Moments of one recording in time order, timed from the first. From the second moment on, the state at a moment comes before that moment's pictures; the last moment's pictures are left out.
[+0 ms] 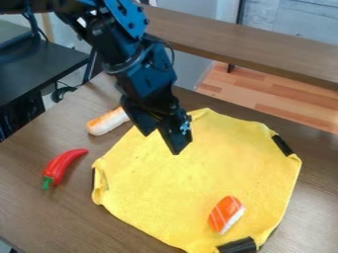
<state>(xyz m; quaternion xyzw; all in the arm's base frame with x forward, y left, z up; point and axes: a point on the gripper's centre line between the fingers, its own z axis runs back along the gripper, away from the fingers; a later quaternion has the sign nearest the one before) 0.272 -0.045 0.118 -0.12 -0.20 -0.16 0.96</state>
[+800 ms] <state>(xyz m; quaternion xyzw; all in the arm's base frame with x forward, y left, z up) 0.340 -0.015 0.071 -0.03 -0.20 -0.20 0.96</state>
